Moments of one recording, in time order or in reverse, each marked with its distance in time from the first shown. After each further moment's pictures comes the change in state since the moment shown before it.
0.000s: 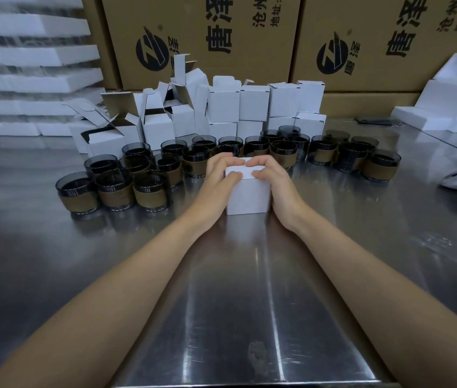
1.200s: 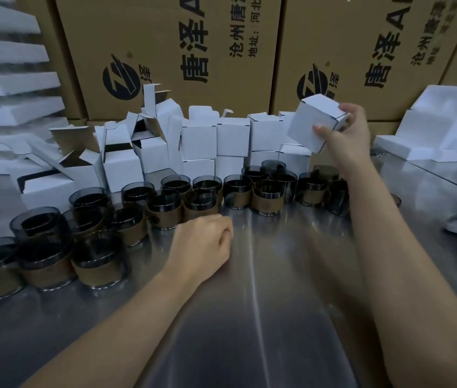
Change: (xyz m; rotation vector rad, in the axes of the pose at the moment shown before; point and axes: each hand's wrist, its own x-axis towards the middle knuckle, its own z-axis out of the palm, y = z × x) left_hand 0.047 -0.028 0.009 0.915 -0.001 0.295; right_hand 0.144 -0.066 -0.157 -0.396 0.666 -0.224
